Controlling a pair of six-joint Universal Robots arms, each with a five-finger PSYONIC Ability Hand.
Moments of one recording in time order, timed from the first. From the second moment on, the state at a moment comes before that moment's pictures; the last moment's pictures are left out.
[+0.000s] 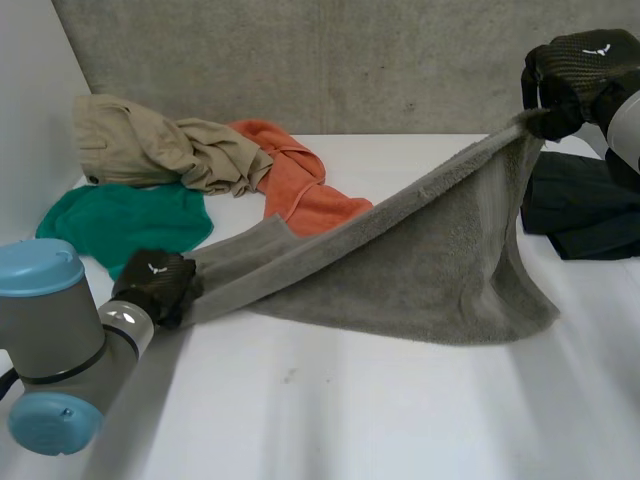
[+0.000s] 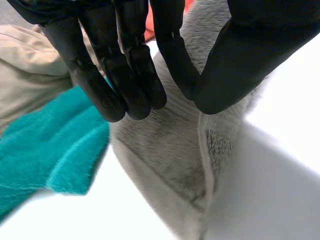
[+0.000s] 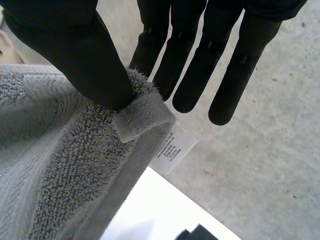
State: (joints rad) left arm 4.42 -2.00 -1.81 3.48 -1.57 3.60; right arm 1.78 -1.28 1.09 0.23 1.39 2.85; left_hand 1.17 1.19 1.19 1.19 0.99; right_hand 1.11 1.17 1.19 1.20 0.98
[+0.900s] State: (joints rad) left arm 4.50 -1.93 -1.89 3.37 -1.44 3.60; right arm 1.75 -1.13 1.26 0.34 1.44 2.55; left_hand 0.55 0.54 0.55 0.54 0.36; right_hand 1.11 1.17 1.19 1.20 0.98
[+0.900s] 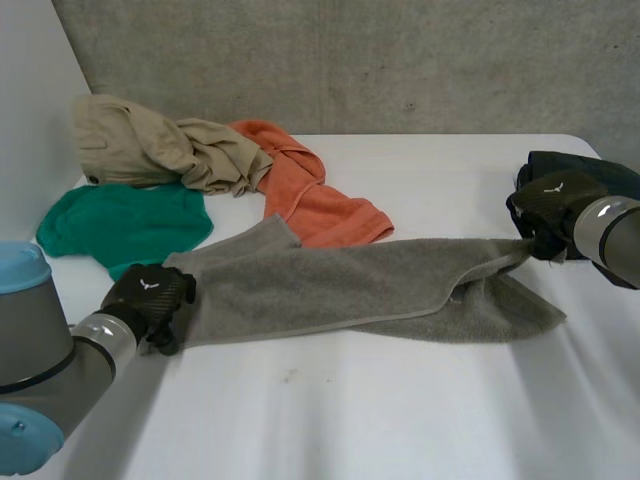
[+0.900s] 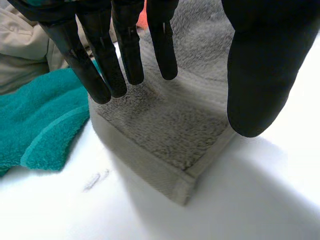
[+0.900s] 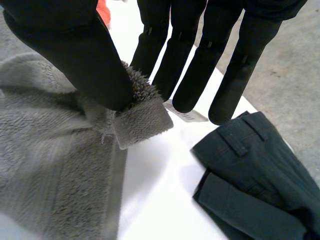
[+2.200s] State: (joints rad) left arm 4.46 -2.09 -1.74 3.40 -1.47 3.64; right arm 1.75 -1.21 1.46 0.22 1.40 2.52; left_hand 0.72 0.71 0.71 0.71 0.48; right_hand 1.11 1.17 1.19 1.20 0.98
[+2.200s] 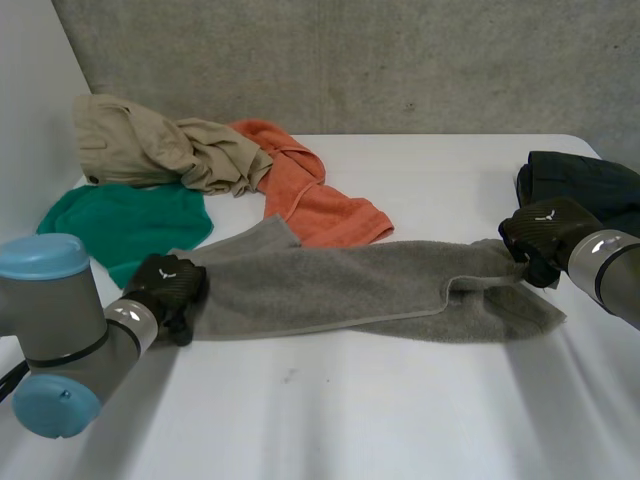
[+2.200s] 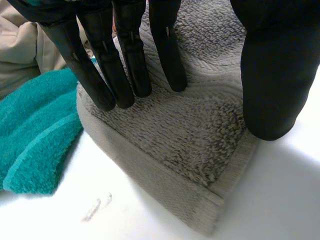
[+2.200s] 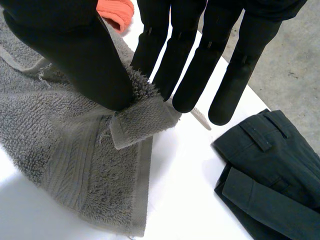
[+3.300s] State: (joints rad) left arm 4.46 -1.95 -1.28 3.01 -1.46 3.39; right arm 1.66 -1.18 1.12 0.58 1.41 2.41; left_hand 1.15 1.20 1.19 1.19 0.98; right_hand 1.11 1.17 1.19 1.20 0.99
